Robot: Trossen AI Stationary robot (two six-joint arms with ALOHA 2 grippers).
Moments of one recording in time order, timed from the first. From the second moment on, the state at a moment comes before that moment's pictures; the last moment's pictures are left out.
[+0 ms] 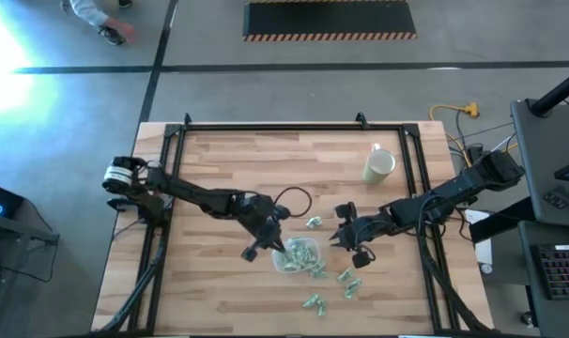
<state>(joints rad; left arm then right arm) -0.11 1.64 0.90 0.14 0.45 0.29 0.34 1.35 0.57 0.00 0.12 0.00</state>
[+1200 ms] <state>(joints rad) -0.12 1.72 0.89 0.14 0.34 0.21 0.34 1.35 0.55 0.01 0.21 0.07</state>
